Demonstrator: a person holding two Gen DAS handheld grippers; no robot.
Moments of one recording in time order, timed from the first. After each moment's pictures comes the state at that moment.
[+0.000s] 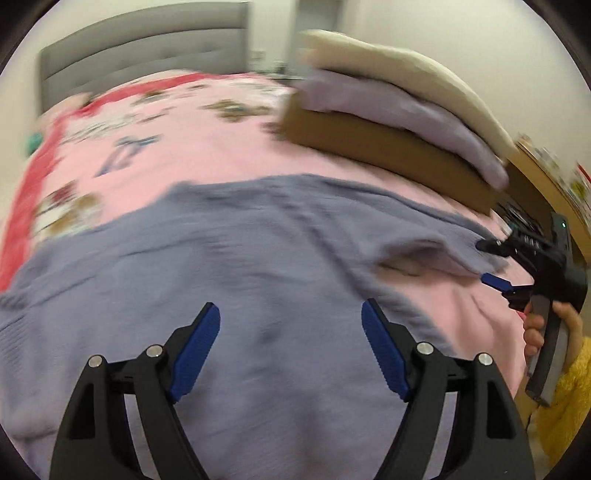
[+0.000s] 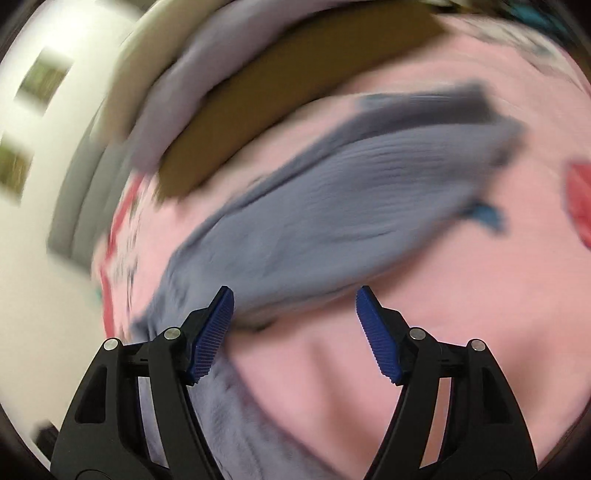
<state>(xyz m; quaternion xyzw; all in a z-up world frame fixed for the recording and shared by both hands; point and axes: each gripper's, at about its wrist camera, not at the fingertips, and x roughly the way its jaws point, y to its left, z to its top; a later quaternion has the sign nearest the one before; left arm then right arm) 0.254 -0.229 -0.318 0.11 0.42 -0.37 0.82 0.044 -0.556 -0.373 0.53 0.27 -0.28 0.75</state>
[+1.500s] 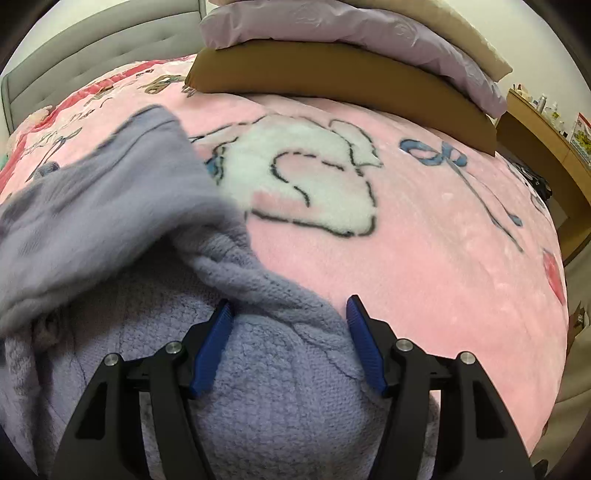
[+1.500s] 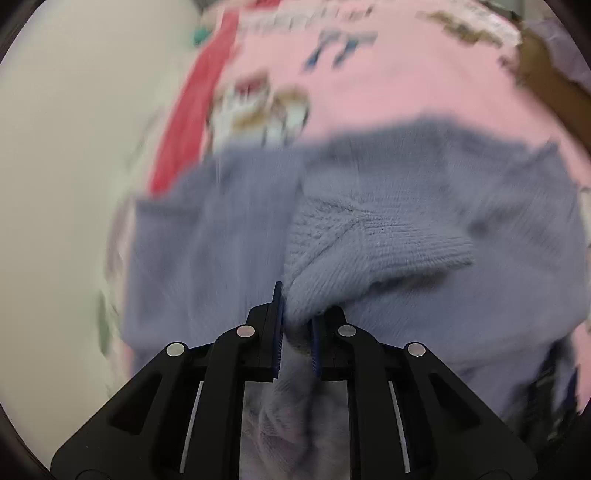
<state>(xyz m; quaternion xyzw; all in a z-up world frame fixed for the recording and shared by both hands) 0.202 -0.353 -0.406 0.17 0.44 -0.36 0.80 0.343 -0.155 -0.346 0.14 0.57 0.05 0.81</state>
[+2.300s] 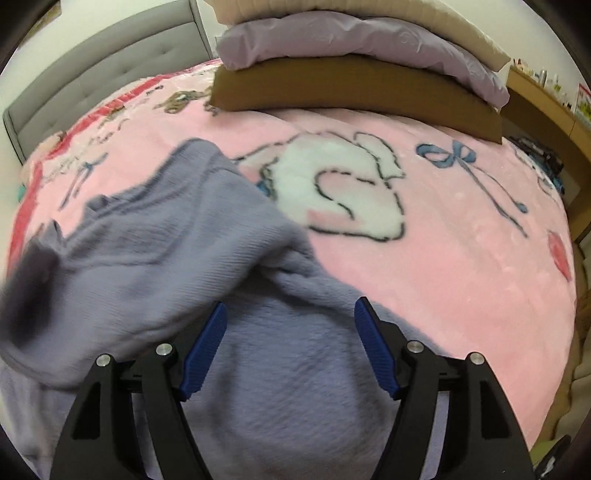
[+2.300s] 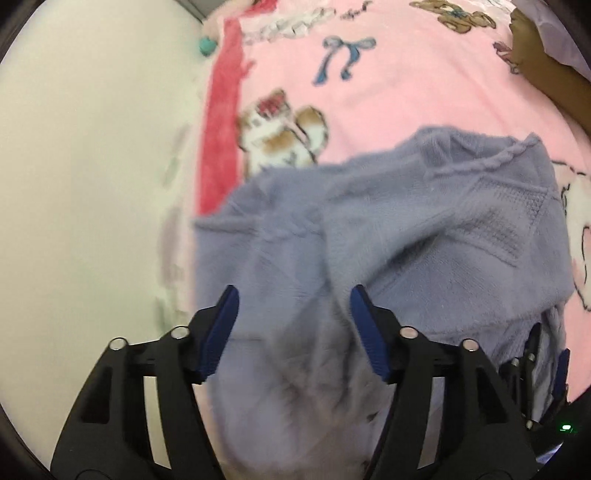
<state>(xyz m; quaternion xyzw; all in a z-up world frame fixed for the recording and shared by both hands) 0.214 -0.326 -0.359 0.24 0.43 -0.33 0.81 0.344 -0.213 -0.225 0.27 0.55 0.10 0.78</state>
